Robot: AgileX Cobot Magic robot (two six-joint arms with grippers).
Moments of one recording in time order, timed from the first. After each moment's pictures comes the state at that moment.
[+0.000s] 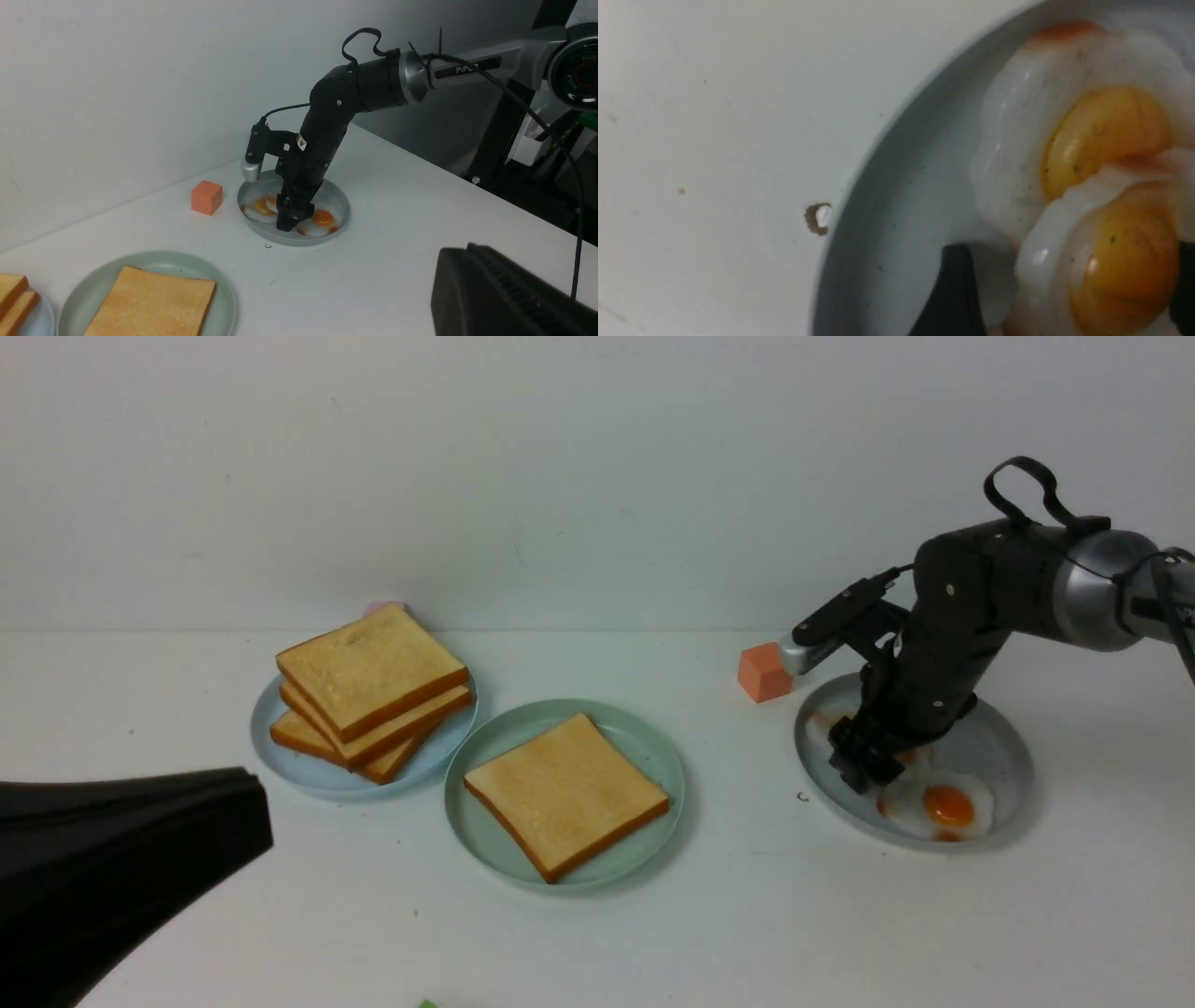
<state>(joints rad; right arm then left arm) 0.22 2.14 -1.59 -0.06 0.77 -0.42 -1.03 0.50 -0.67 0.40 0.38 -0.53</state>
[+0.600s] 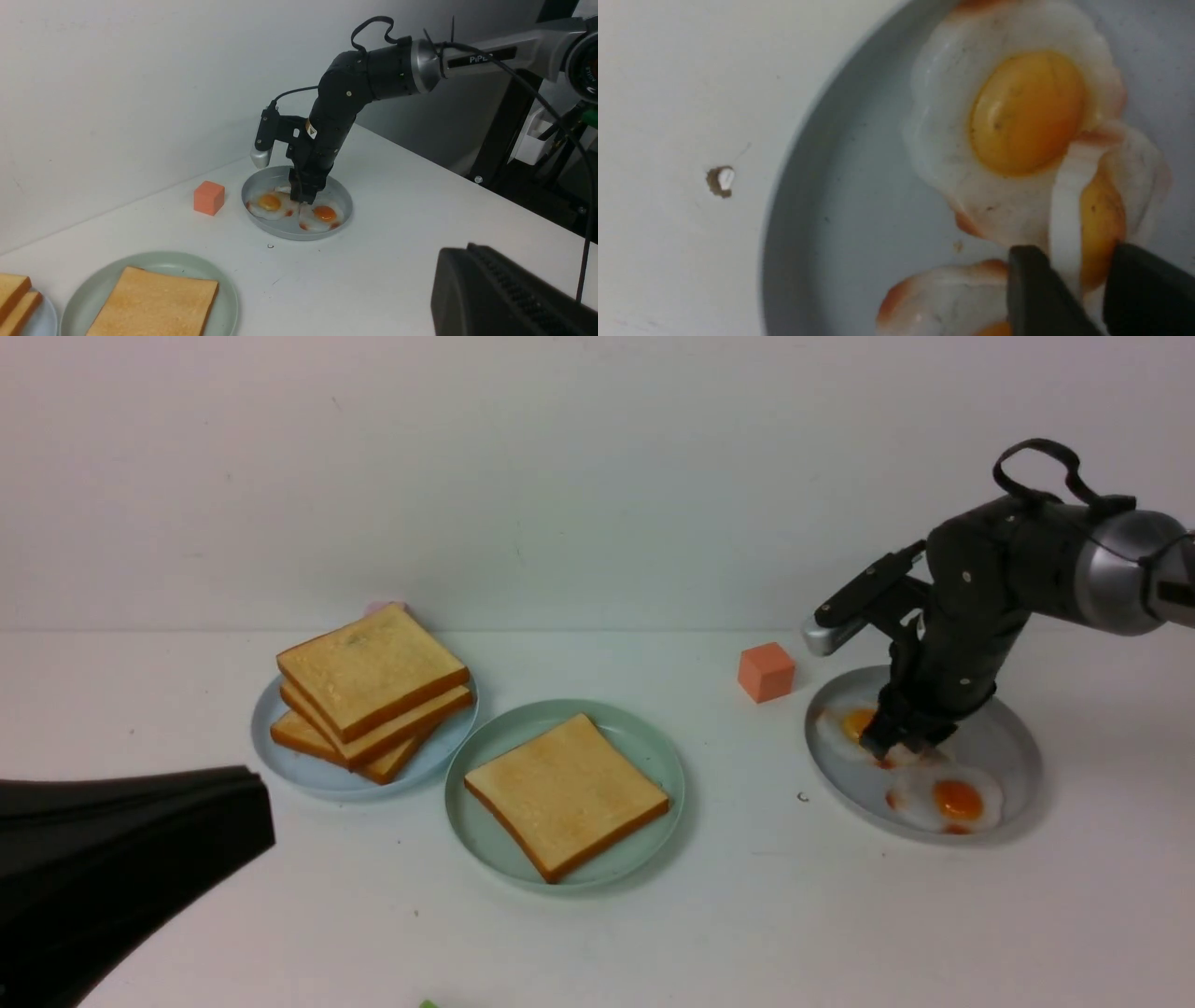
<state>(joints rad) 0.22 2.09 -1.59 -0.21 0.81 -0.32 -1.03 0.50 -0.67 0.41 0.38 -0.53</state>
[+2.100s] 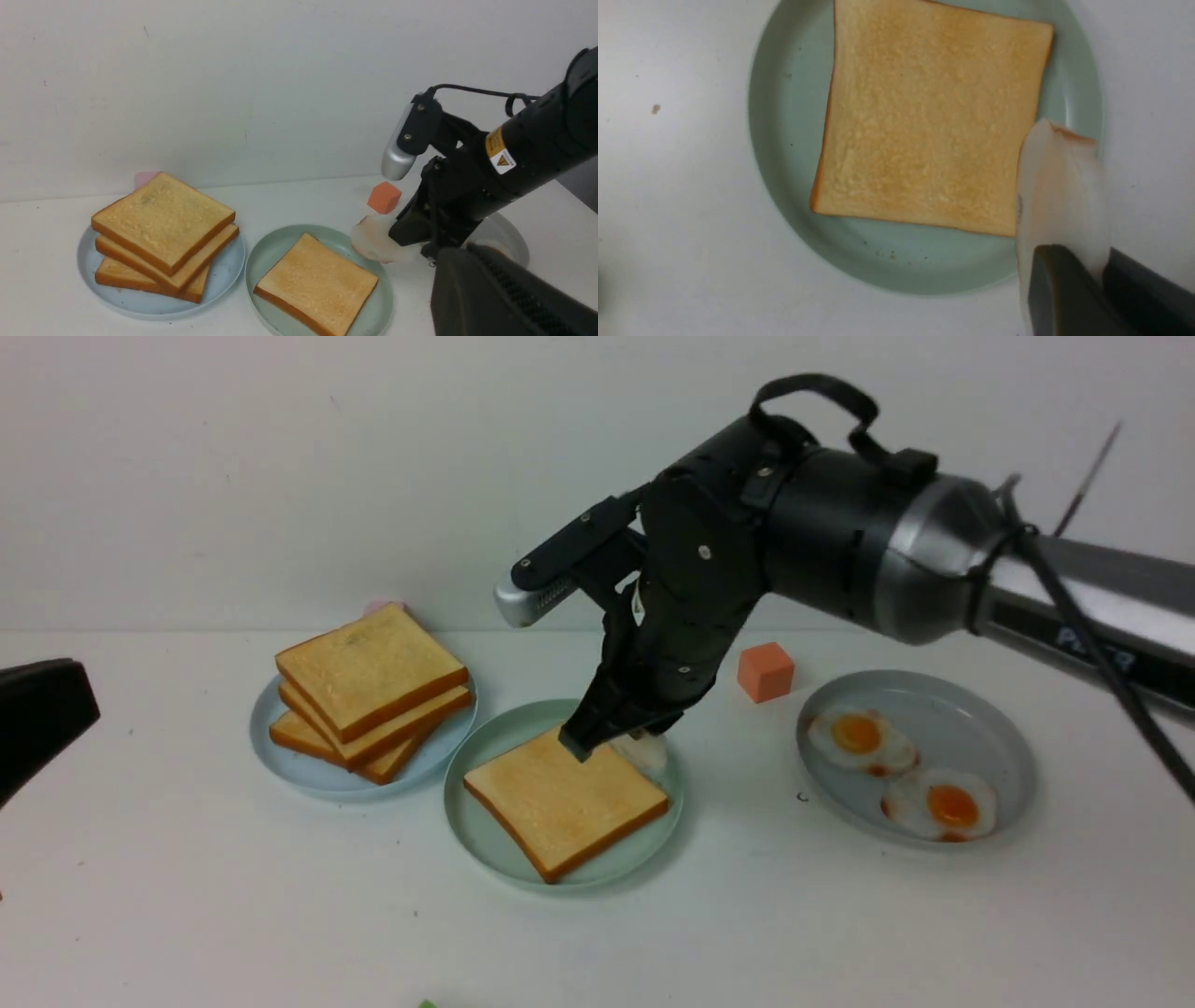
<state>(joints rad) 0.68 2.04 -1.80 -0.12 0.96 -0.08 -1.03 0.50 -0.67 0.94 0.68 -1.15</state>
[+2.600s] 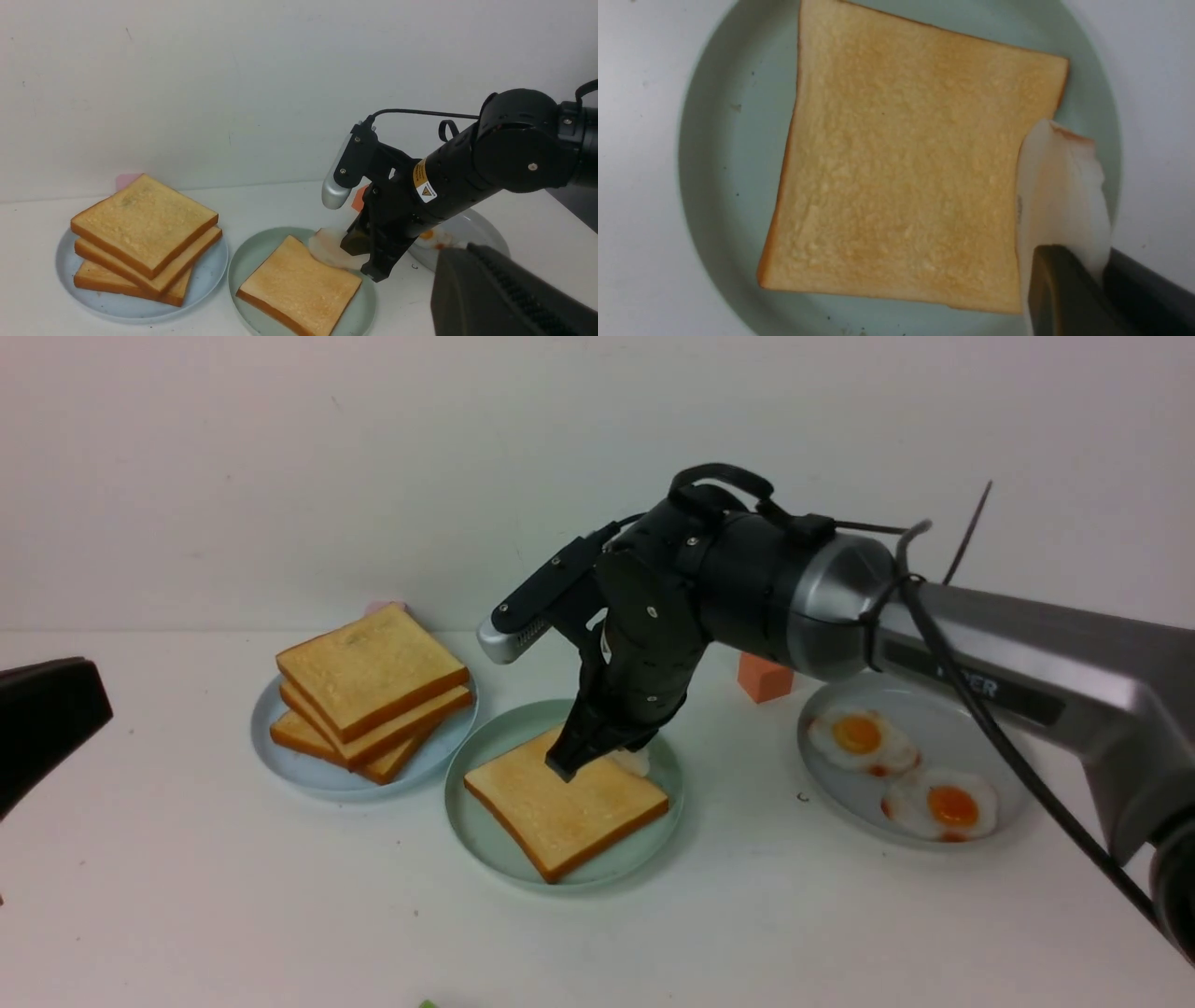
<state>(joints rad) 0.68 2.15 -1.84 -0.19 0.88 -0.08 -1.03 0.50 -0.67 0.93 0.66 -1.16</state>
